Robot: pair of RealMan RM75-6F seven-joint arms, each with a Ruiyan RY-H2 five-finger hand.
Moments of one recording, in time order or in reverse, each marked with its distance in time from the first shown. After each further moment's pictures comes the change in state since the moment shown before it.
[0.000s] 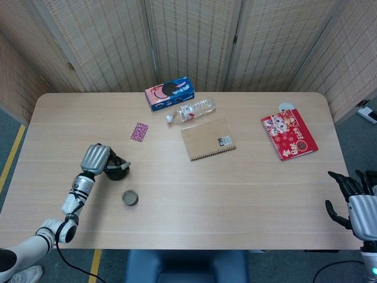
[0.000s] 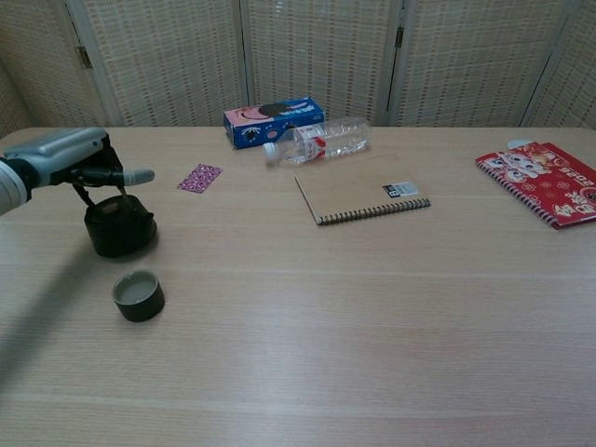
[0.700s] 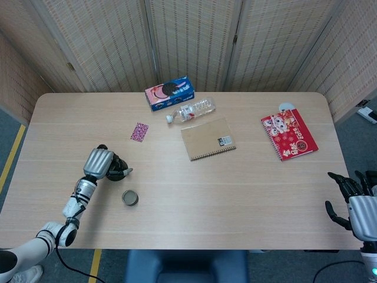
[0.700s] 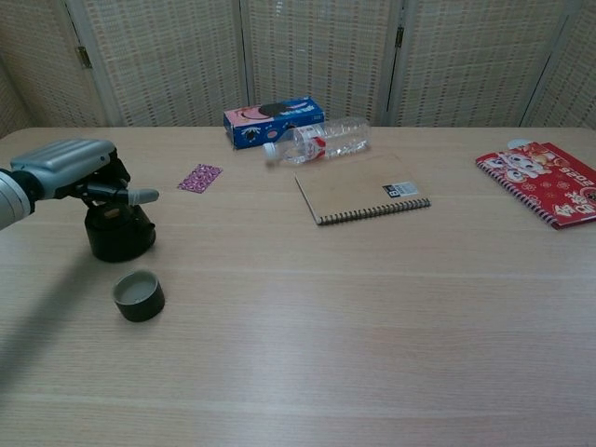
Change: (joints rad) left arm 0.013 0.006 0.024 -0.037 0.007 -0.002 0.091; right arm -0.002 -0.003 -0.005 0.013 -0.005 -0.001 0.013
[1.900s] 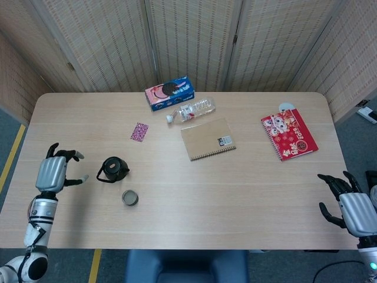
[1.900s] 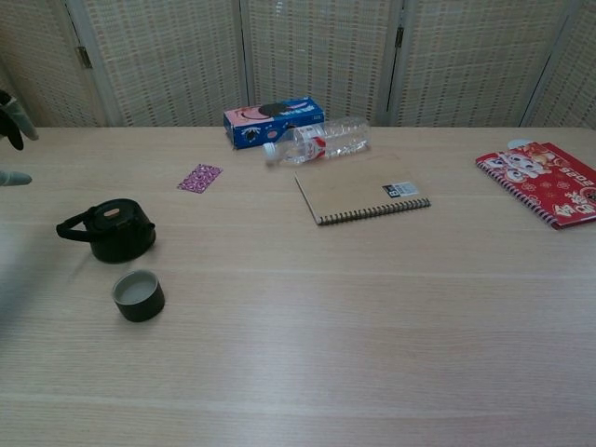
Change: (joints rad) left arm 0.273 0.381 -0.056 -0.680 -0.177 0.309 0.200; right arm 0.057 0.047 -0.026 0.010 -0.014 -0.126 0.045
